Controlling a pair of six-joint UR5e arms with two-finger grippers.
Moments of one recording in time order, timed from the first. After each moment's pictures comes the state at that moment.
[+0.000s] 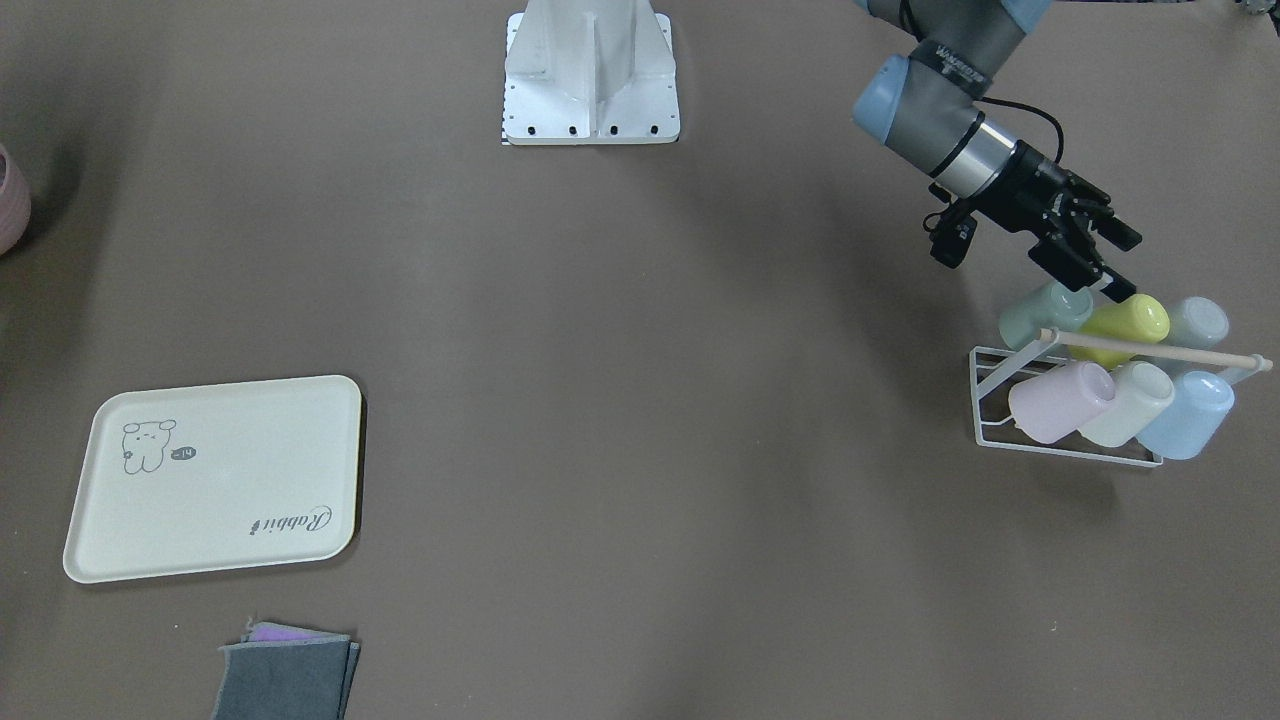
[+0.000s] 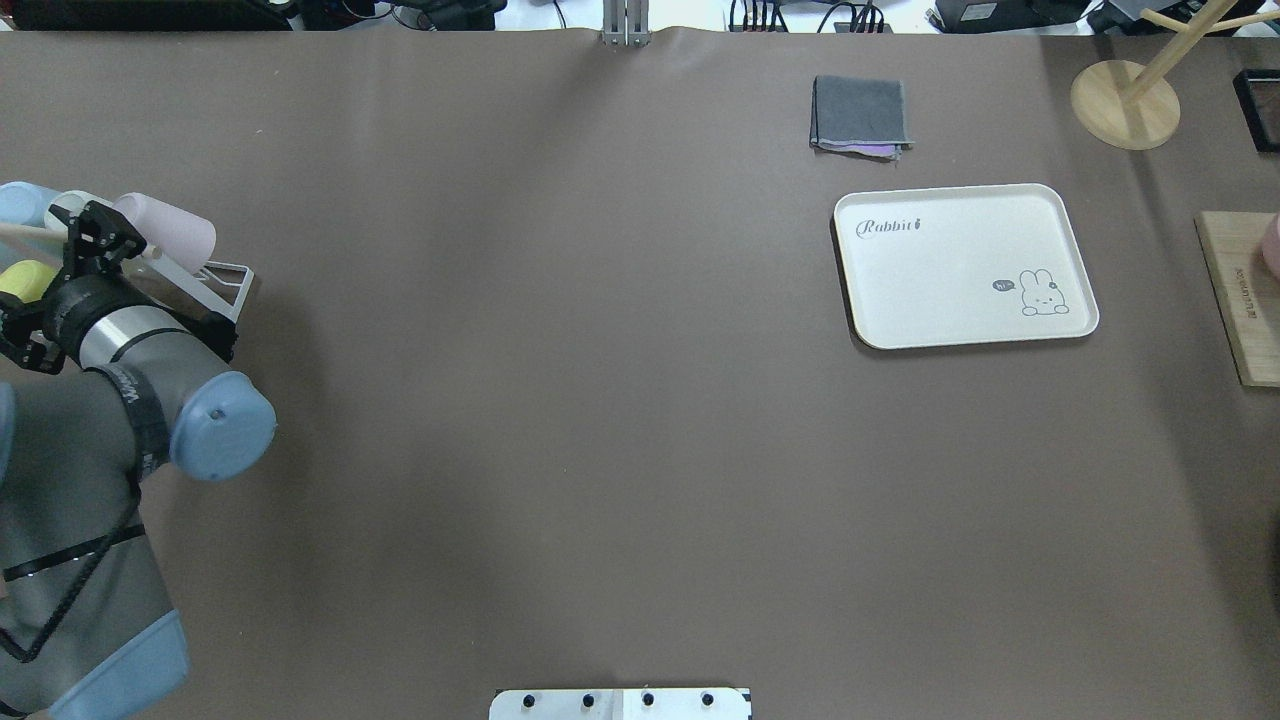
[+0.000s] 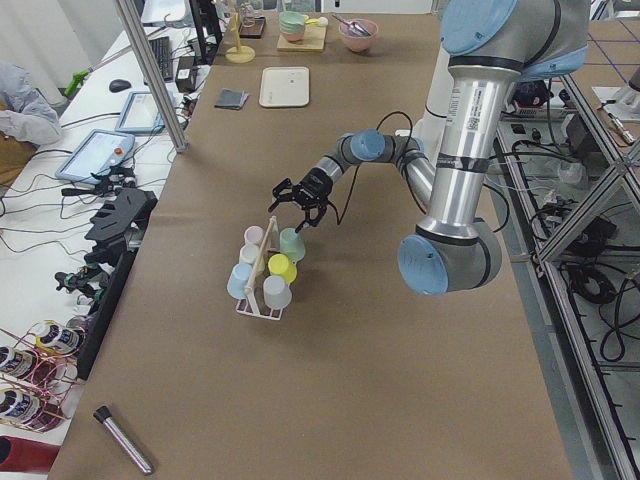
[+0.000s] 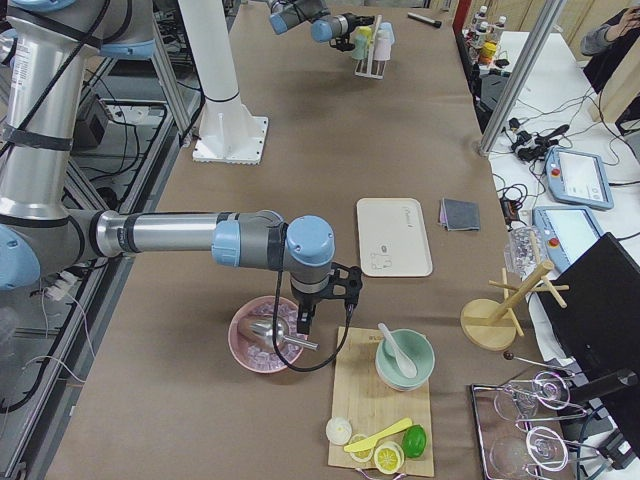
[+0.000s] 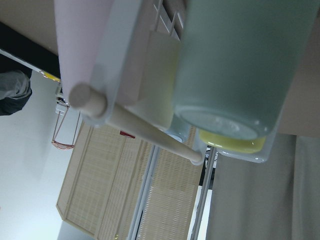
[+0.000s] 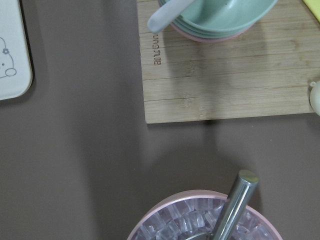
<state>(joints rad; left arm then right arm) -0.48 -1.78 -2.01 -0.75 -0.75 0.52 1.58 -1.85 1.91 -1.68 2.40 0.07</state>
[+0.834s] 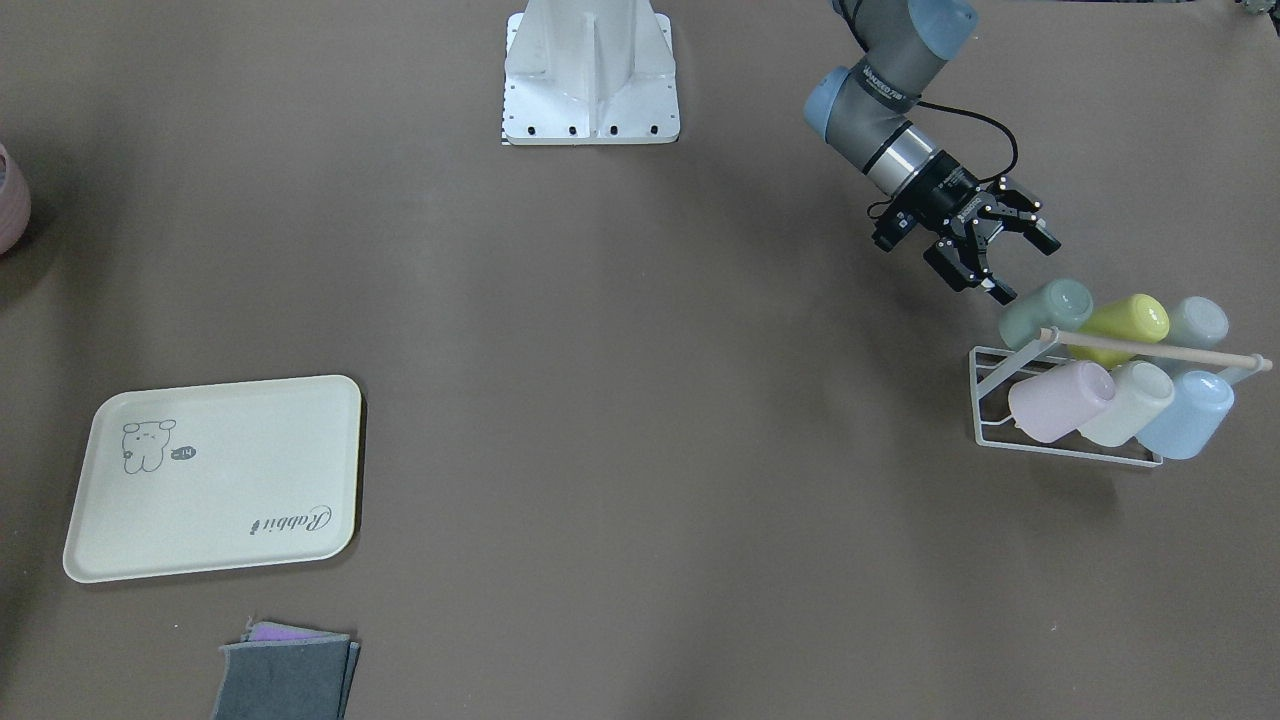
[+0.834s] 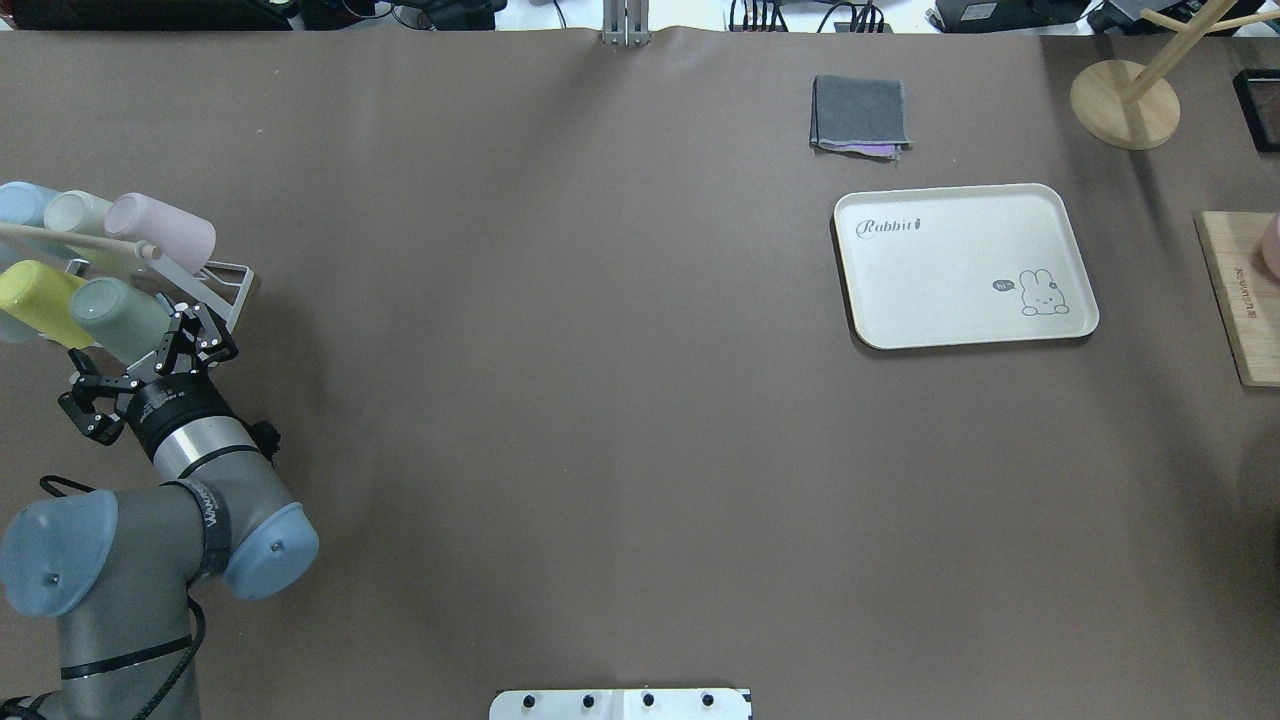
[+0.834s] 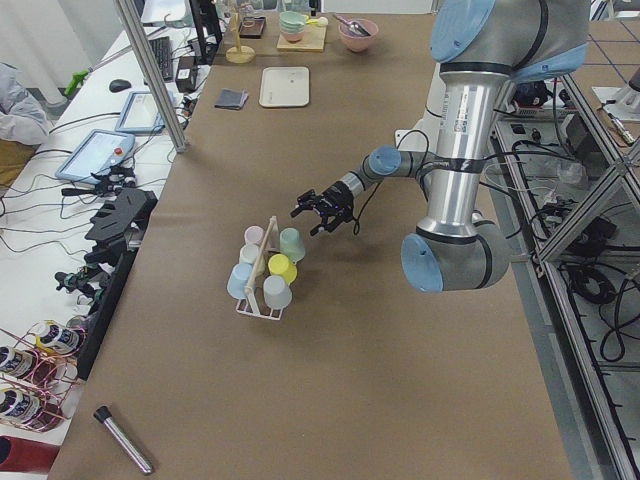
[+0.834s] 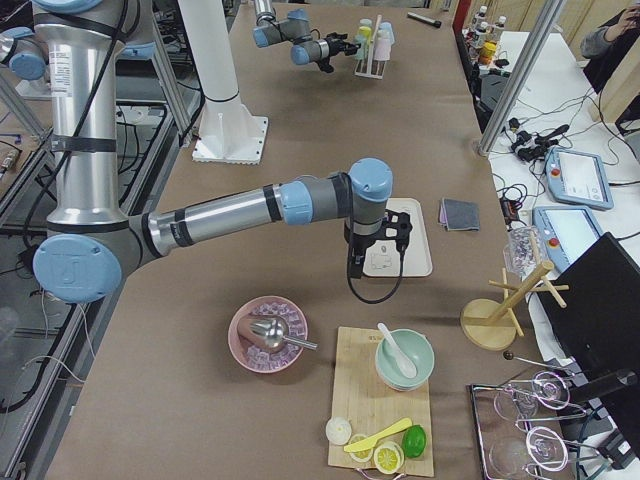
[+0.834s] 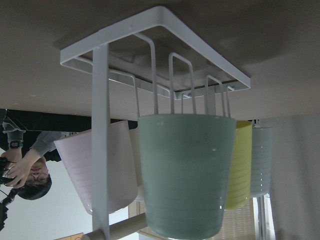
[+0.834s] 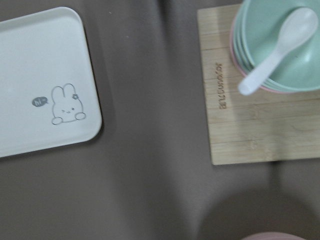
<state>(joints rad) -0.30 -1.74 -1.95 -0.74 -0.62 0.61 1.39 -1.54 1.86 -1.67 2.41 0.34</state>
